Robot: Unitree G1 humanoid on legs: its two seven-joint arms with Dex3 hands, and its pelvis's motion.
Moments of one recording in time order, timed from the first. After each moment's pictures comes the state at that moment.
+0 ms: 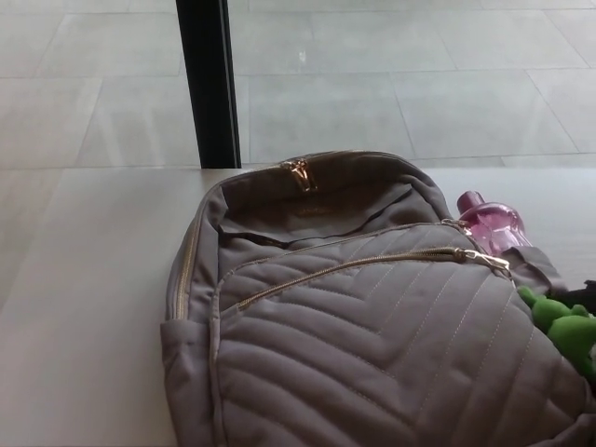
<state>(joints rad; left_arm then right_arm) 0.15 0.53 0.45 1.23 -0.17 -0.21 -0.30 0.02 -0.91 0.00 -0.26 -0.19 0.13 0.42</state>
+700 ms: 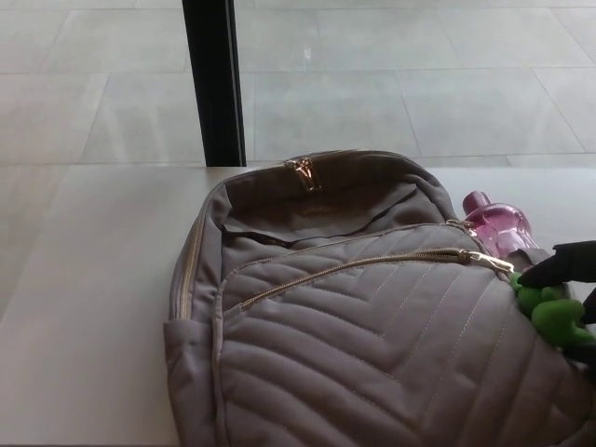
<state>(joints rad) 0.15 0.53 0.46 1.24 -0.19 -0.21 -0.32 -0.11 -0.92 0.02 -0.31 -0.22 0.15 0.50</state>
